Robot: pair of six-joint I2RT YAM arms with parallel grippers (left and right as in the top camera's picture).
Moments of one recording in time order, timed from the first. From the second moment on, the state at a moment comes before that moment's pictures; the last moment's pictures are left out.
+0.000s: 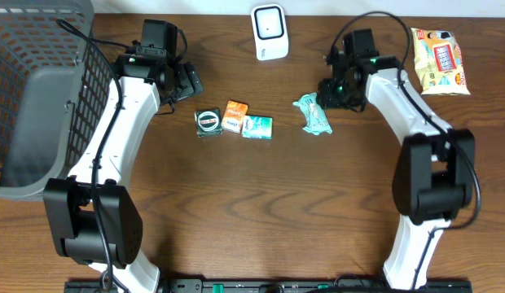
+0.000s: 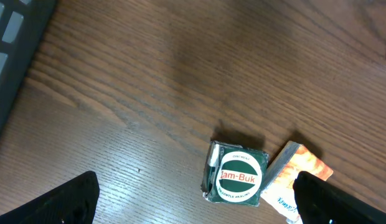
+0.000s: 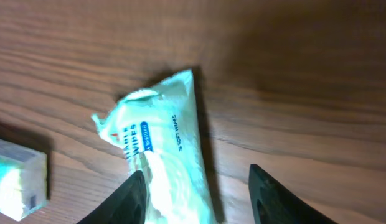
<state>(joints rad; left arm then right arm) -0.13 1.81 1.56 -0.90 -0.11 -0.51 0.16 2.11 1.62 -0.77 -0.22 0.06</state>
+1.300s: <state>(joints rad) -0.13 1.81 1.56 -0.90 -0.11 -0.51 0.32 2.22 1.73 0.16 -0.13 0.44</state>
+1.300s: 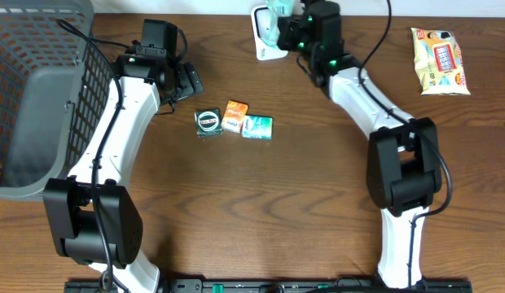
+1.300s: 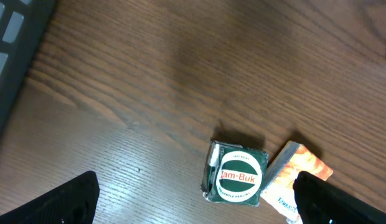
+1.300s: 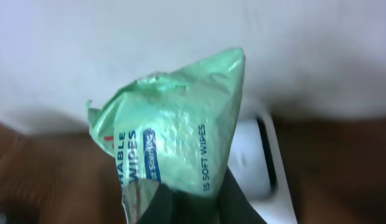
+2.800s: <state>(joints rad) -0.13 1.81 1.56 -0.90 -0.11 -0.51 -0.19 2.27 1.82 -0.47 0.12 0.09</state>
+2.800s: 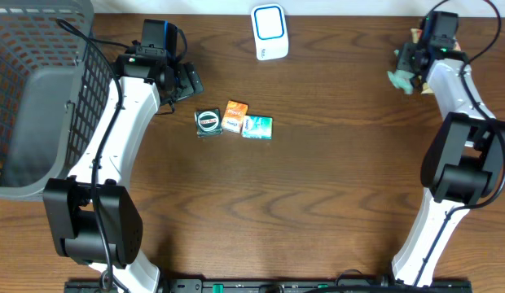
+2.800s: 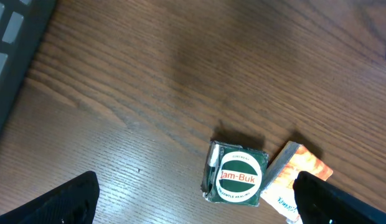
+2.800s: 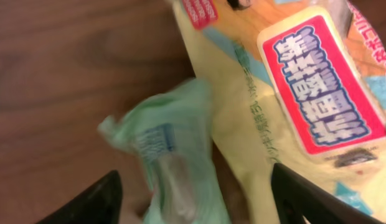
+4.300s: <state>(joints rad) -0.13 1.81 1.56 -0.90 -0.11 -0.51 0.45 2.24 1.76 -0.77 -0.39 -0.18</state>
